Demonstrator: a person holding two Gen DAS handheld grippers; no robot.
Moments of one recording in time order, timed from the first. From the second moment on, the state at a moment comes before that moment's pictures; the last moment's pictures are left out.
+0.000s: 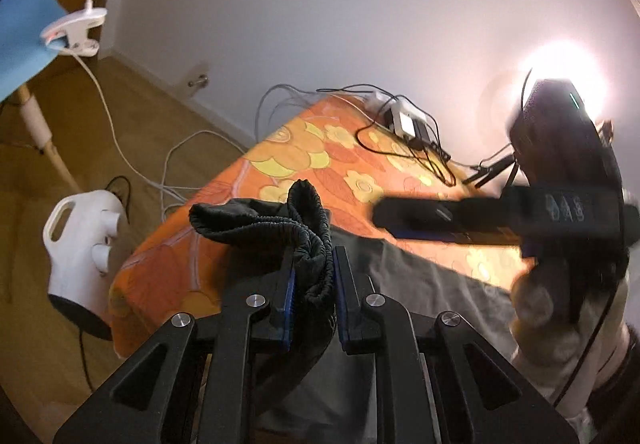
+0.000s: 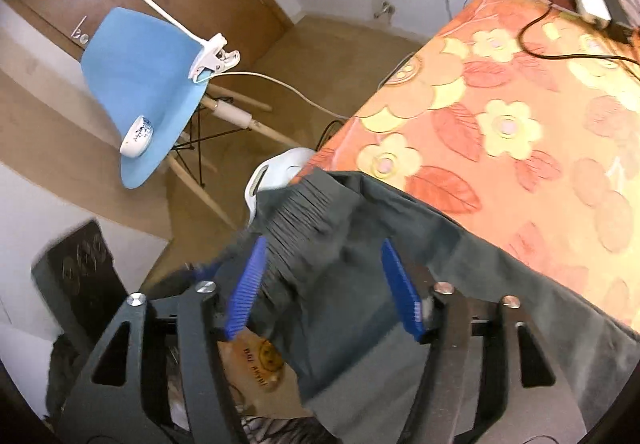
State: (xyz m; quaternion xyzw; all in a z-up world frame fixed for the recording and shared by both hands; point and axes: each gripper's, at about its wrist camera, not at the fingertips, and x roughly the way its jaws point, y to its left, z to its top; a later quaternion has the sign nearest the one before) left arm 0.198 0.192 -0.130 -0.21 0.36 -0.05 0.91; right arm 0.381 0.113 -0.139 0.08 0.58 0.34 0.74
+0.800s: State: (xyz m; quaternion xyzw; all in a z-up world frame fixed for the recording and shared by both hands) left arm 0.198 0.176 -0.129 -0.18 0.36 -0.06 0.91; right arm 0.387 0.200 -0.178 -0.03 0.65 0.37 0.66
